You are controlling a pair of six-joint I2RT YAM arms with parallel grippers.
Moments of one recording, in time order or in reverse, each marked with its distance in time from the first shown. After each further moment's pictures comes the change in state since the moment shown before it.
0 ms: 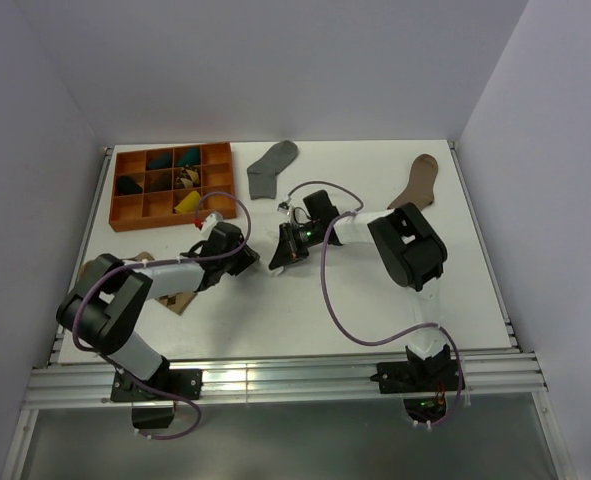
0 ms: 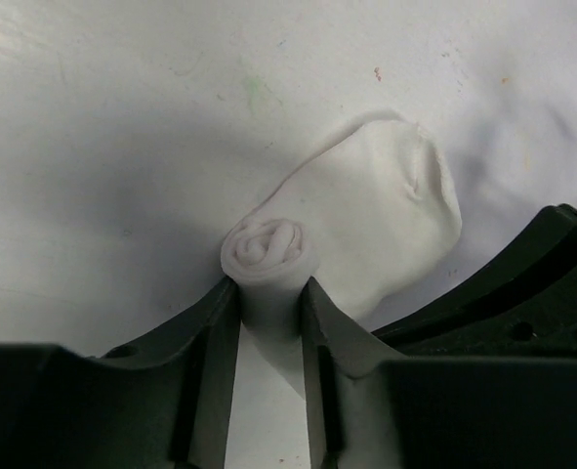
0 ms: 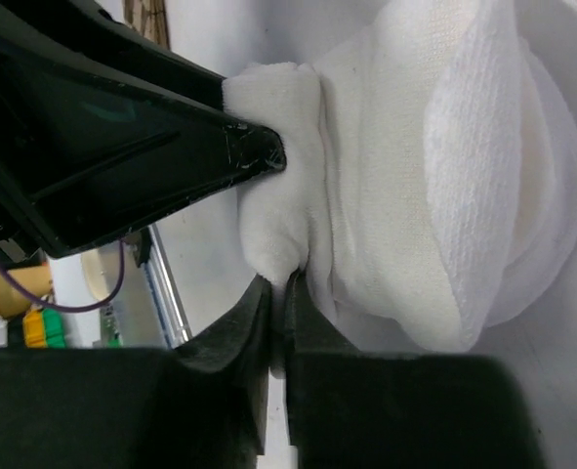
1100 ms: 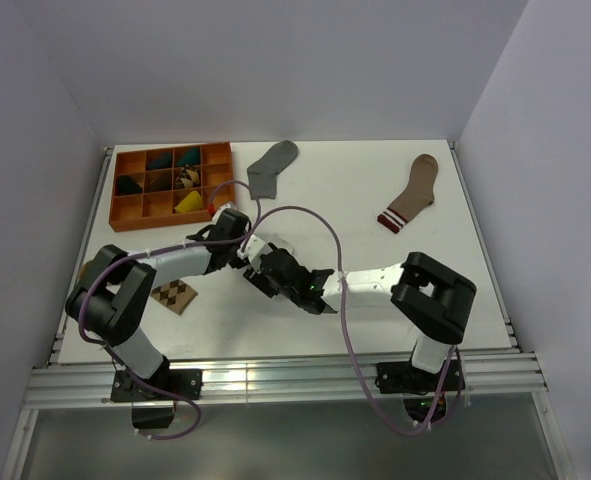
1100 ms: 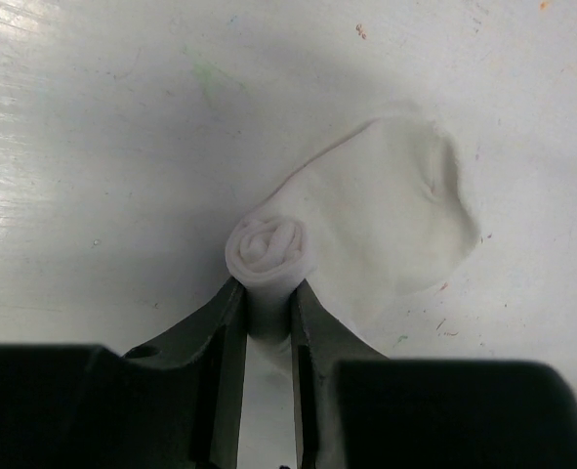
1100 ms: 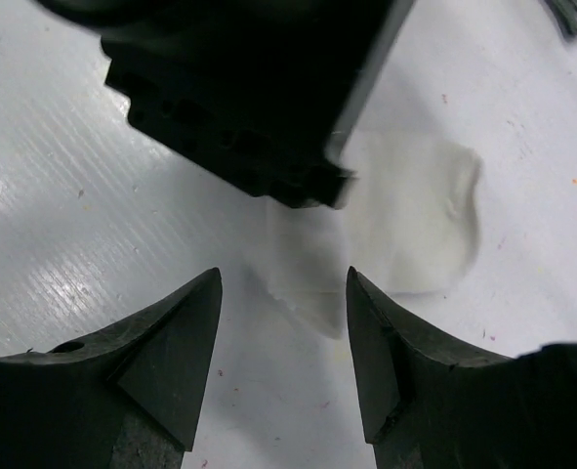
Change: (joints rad) left arm 0.000 0.067 0.185 -0.241 0.076 0.168; right arm 0.533 -0.398 -0.325 0.242 1.250 -0.479
